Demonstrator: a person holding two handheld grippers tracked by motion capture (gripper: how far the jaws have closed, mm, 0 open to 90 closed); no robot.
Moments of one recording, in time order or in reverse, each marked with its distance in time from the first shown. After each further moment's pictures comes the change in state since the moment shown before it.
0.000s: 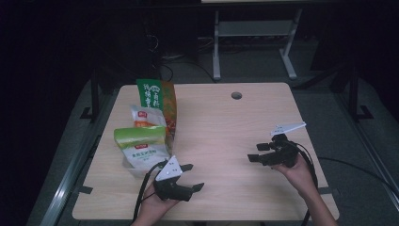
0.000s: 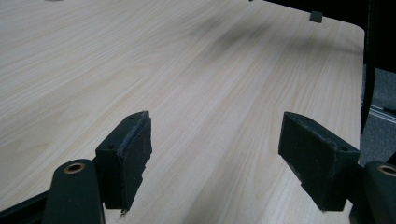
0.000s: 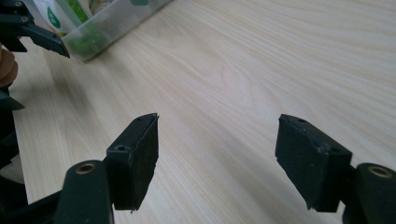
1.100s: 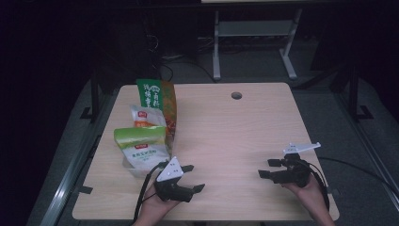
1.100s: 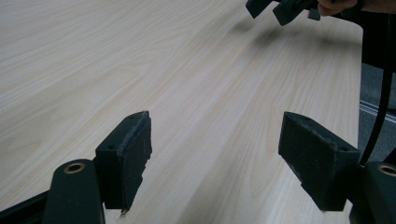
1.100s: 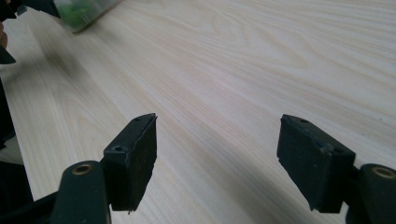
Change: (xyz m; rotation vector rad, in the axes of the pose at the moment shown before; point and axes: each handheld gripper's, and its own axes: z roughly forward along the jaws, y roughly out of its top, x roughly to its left) left arm -0.002 -0.002 0.003 0.010 -0.010 -0.007; right arm 0.004 -0.059 -0.015 -0.025 -0.037 0.046
